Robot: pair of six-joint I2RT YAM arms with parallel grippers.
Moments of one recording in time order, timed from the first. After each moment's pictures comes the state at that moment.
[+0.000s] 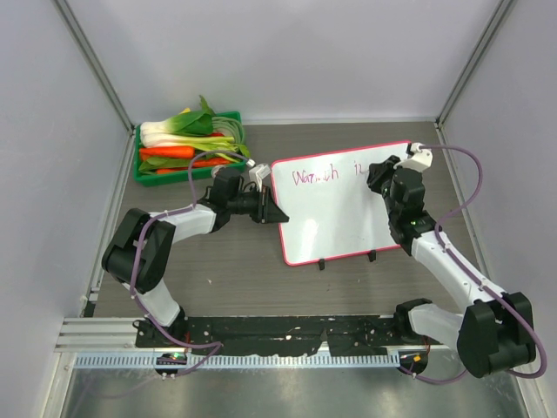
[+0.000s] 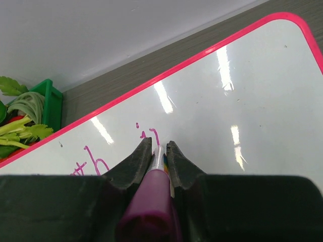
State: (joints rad) left arm -0.46 1.70 0.87 0.29 0.79 -0.38; right arm 0.24 1.11 0.69 0.25 0.26 0.49
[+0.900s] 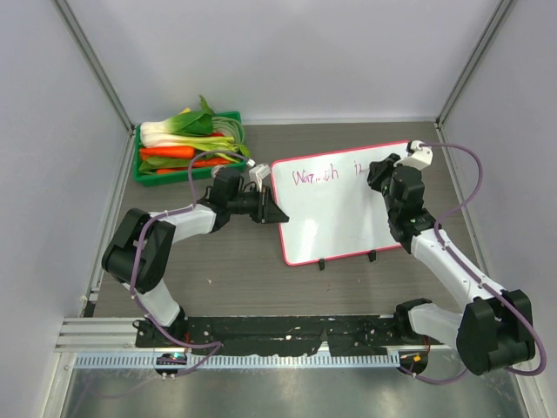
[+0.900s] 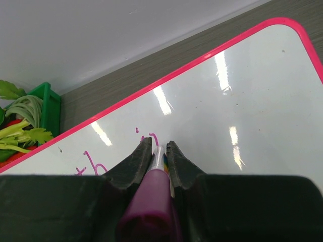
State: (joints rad) left arm -0.46 1.70 0.87 0.29 0.79 -0.38; right arm 0.24 1.12 0.70 0.24 0.27 0.49
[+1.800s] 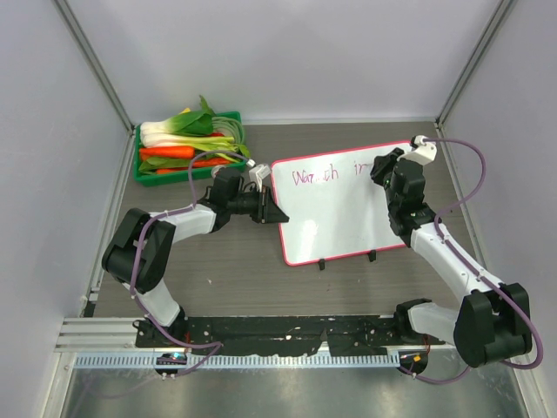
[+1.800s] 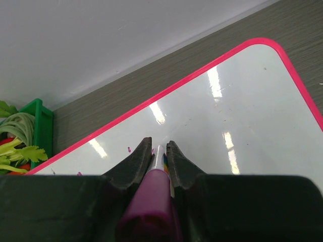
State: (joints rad) left arm -0.46 1.70 0.87 0.29 0.79 -0.38; right arm 0.22 1.16 0.75 0.25 0.32 0.49
